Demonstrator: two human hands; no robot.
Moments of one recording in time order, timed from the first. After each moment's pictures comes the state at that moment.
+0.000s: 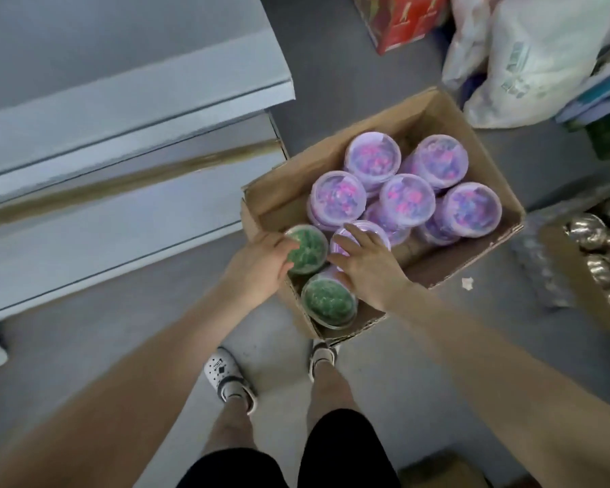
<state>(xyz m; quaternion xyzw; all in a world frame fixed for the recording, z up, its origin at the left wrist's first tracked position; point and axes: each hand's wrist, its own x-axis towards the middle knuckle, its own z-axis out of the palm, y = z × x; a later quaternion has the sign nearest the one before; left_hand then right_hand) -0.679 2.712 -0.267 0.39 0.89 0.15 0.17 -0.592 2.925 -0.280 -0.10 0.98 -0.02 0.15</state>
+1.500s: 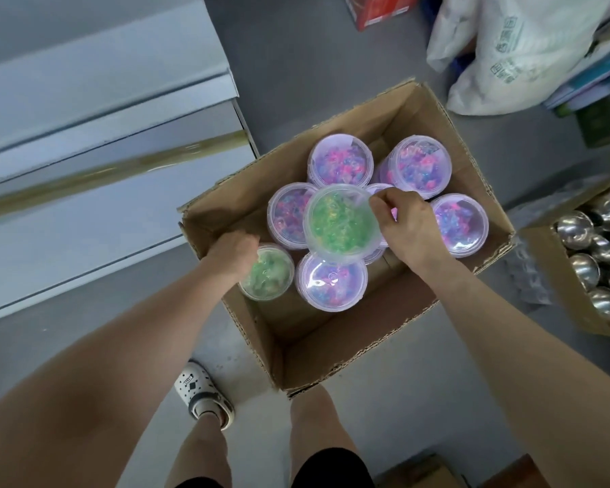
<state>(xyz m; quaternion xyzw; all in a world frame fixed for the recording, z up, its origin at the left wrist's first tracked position) -0.756 2.799 -0.362 0.30 0.89 -0.06 0.34 -0.653 3.052 -0.293 0.23 0.92 -0.31 -0.01</state>
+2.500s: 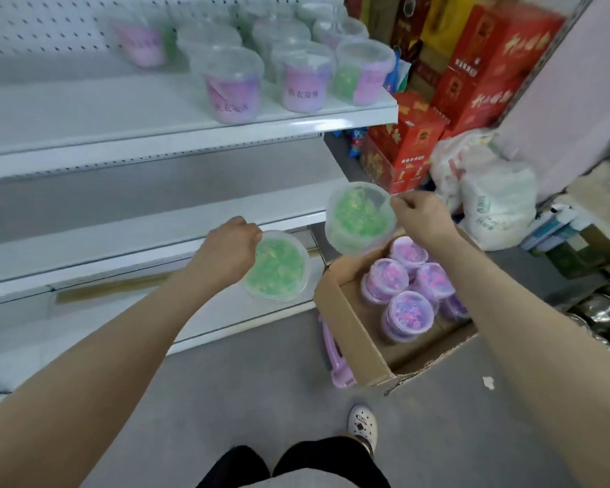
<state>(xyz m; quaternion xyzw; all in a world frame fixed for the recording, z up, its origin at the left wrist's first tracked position) -0.740 2.492 -0.050 0.28 0.95 0.14 0.01 -0.665 2.792 -0.010 0.25 0.92 -0.29 -0.09</state>
